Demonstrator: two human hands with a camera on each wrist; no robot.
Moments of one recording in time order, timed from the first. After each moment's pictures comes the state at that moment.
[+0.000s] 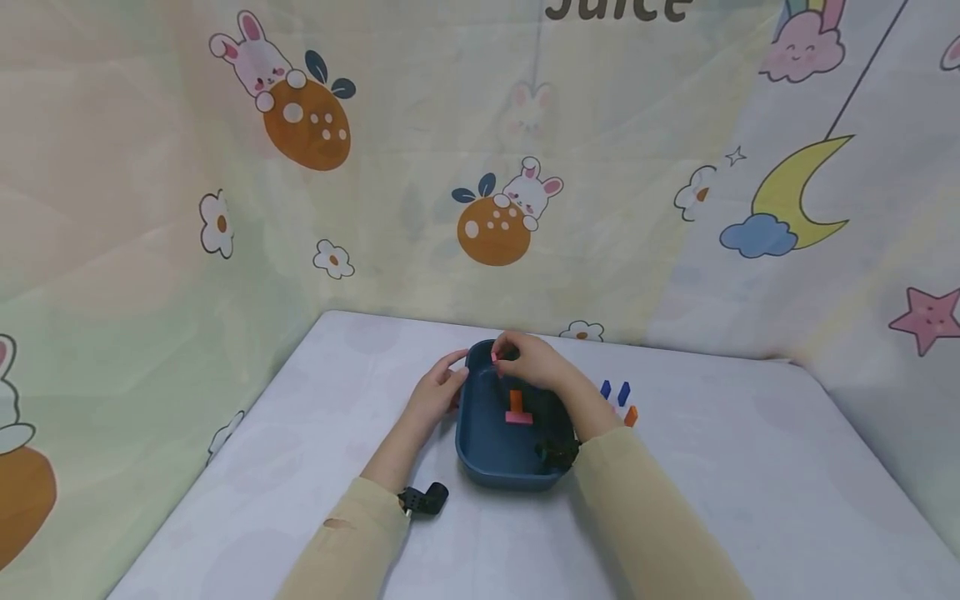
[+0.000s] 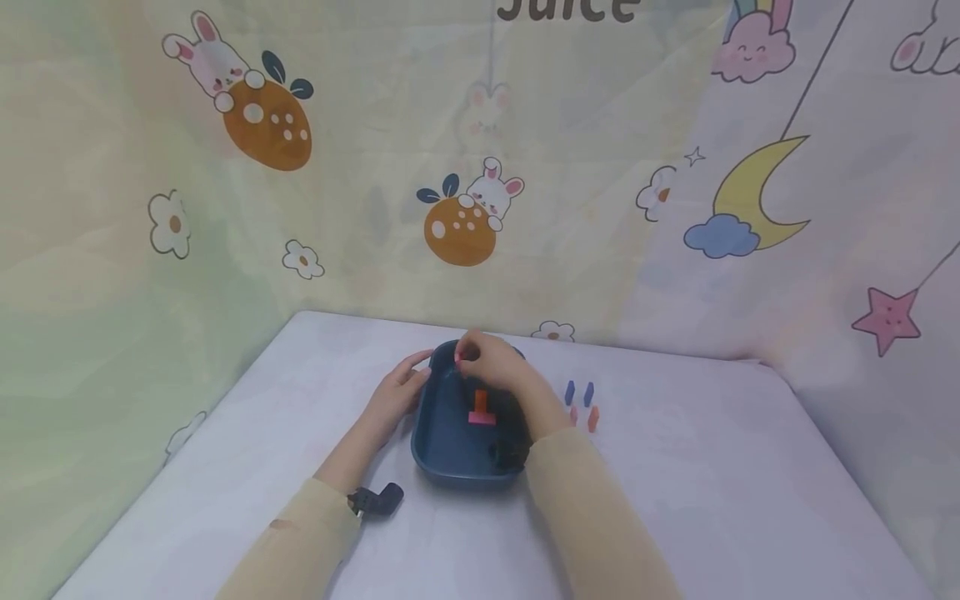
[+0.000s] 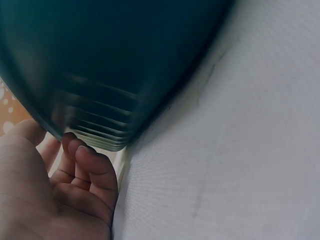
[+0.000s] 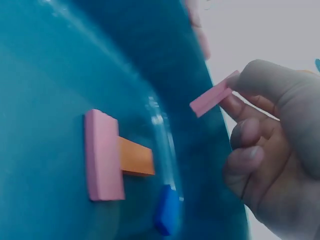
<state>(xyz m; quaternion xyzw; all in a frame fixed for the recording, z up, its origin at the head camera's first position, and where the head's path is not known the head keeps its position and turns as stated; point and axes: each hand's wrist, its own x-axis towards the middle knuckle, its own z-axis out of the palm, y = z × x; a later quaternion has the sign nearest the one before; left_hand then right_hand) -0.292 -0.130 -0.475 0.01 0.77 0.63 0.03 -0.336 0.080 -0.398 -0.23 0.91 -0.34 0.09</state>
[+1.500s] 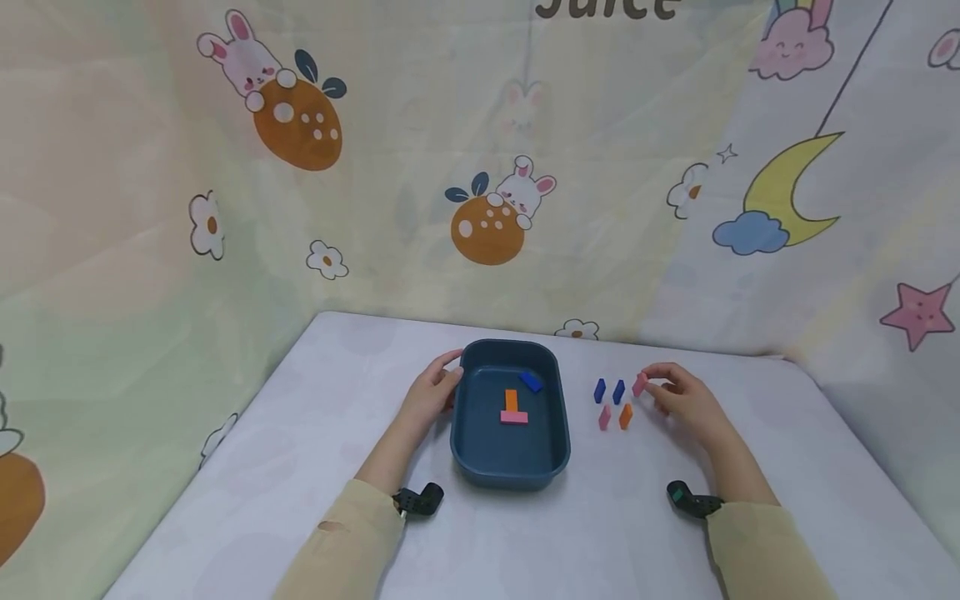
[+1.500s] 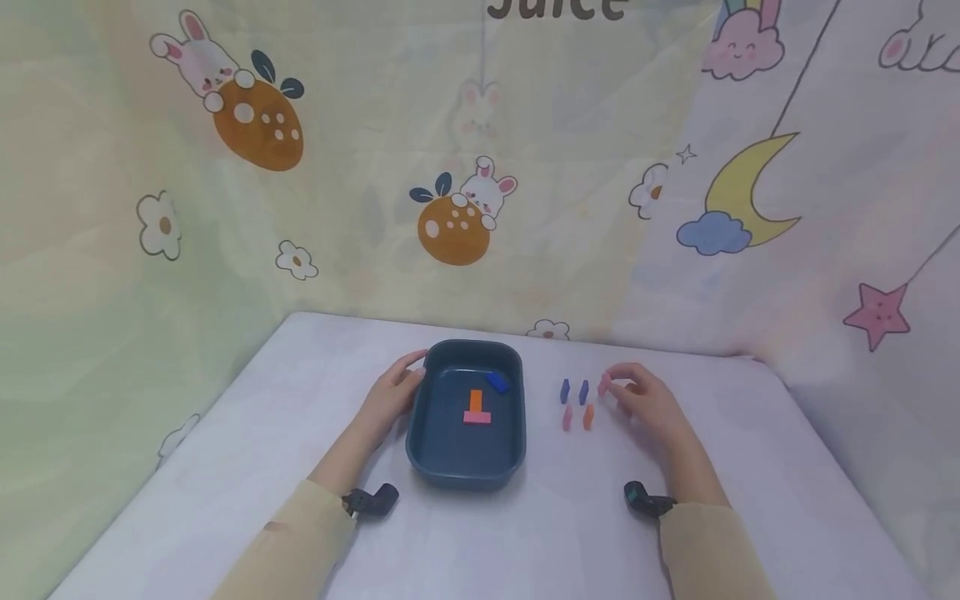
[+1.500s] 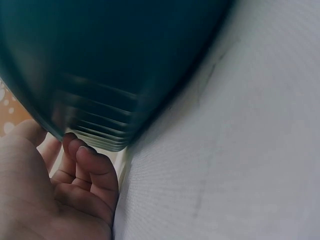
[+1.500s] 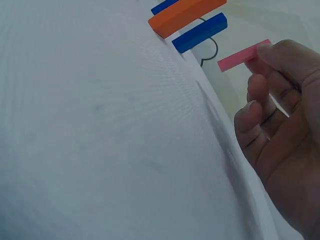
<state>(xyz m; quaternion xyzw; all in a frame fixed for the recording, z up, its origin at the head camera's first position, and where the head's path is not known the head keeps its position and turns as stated) -0.290 -0.129 -0.474 0.00 0.77 0.64 0.02 -0.297 0.316 -0.454 -0.02 0.90 -0.44 0.04</state>
